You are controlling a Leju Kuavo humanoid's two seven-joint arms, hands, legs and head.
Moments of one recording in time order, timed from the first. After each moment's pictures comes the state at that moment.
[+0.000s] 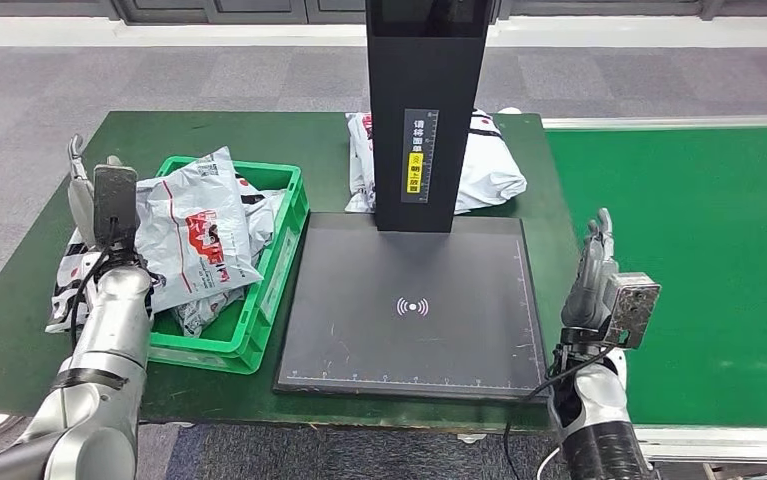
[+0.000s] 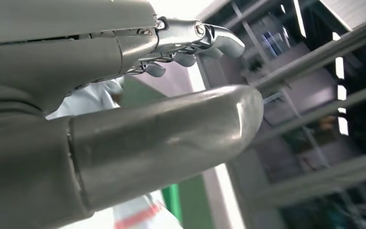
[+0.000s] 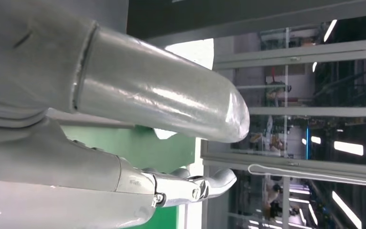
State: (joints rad) left arm -0.71 -0.04 0.29 -0.71 -0.50 0.45 -0.55; right arm -0.24 0.11 0.01 -1.17 0.03 -0.15 -0.54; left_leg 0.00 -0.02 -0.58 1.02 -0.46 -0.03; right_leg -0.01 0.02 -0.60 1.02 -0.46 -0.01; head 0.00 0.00
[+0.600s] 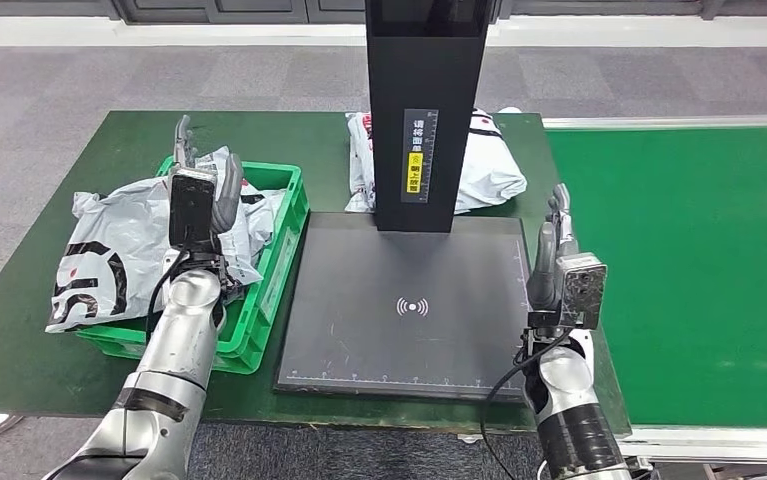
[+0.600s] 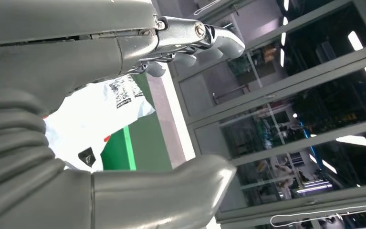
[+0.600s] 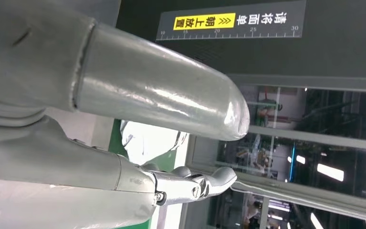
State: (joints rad) left arm -0.62 -0.20 0.03 -0.89 -0.37 0.35 -0.55; right arm -0.29 0.14 0.14 -1.17 0.11 -0.23 -0.53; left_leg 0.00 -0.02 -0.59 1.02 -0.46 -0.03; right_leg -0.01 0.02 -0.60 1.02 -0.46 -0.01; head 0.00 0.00
